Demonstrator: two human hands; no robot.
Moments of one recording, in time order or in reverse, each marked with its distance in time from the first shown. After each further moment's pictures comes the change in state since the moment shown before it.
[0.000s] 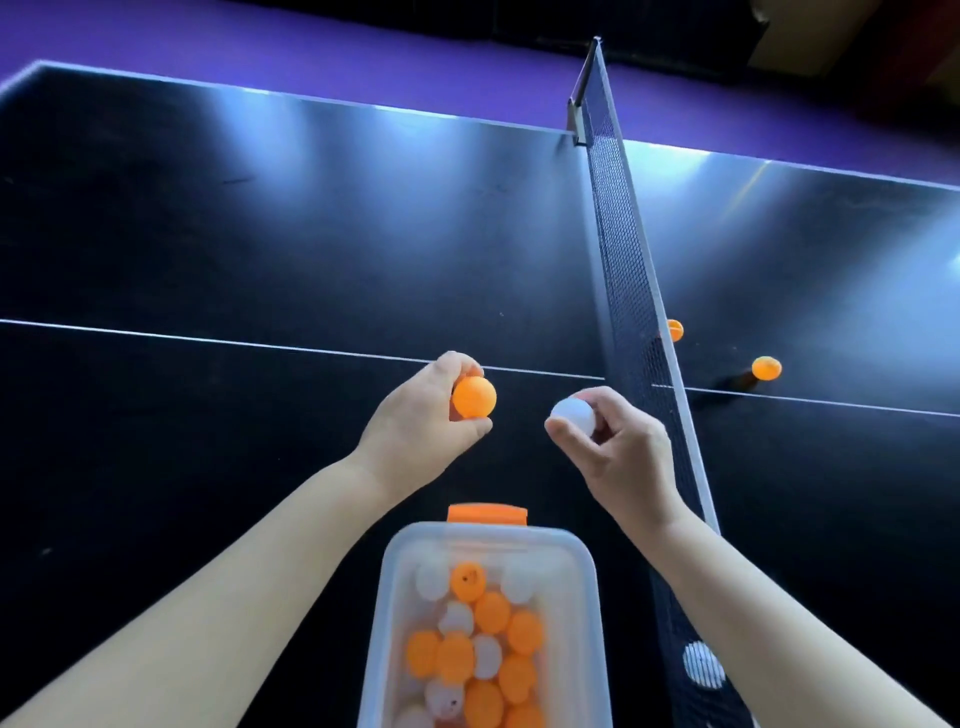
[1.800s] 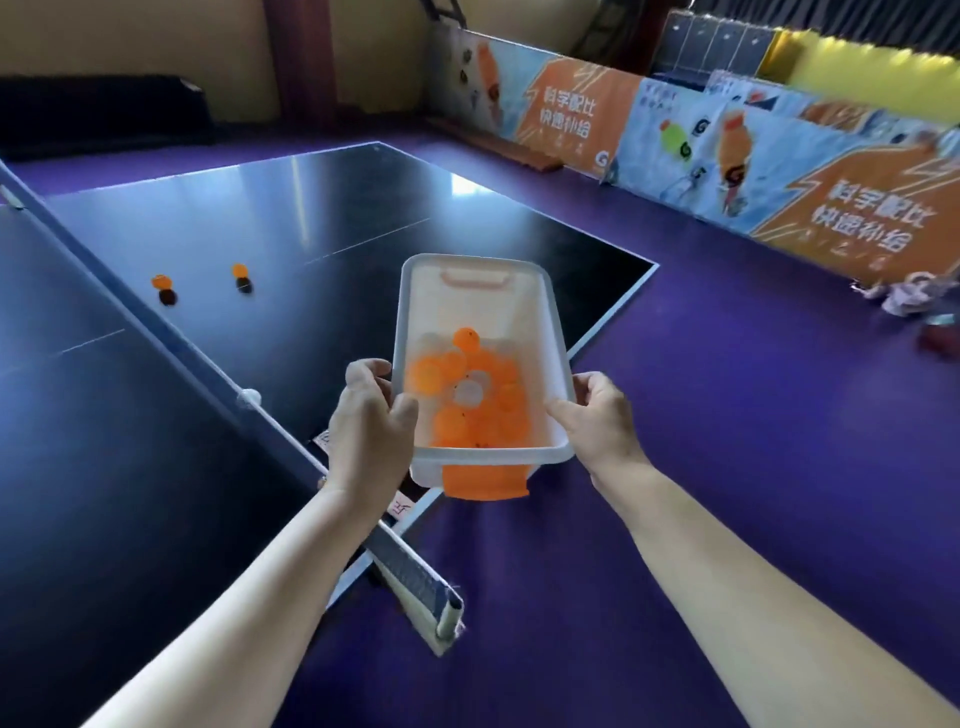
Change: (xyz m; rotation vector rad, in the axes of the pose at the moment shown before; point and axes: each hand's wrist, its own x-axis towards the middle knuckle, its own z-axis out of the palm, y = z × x) left_hand -0.525 0.316 0.179 -0.270 -0.207 0.365; right_hand -0.643 -0.006 -0.371 0.249 0.789 0.746
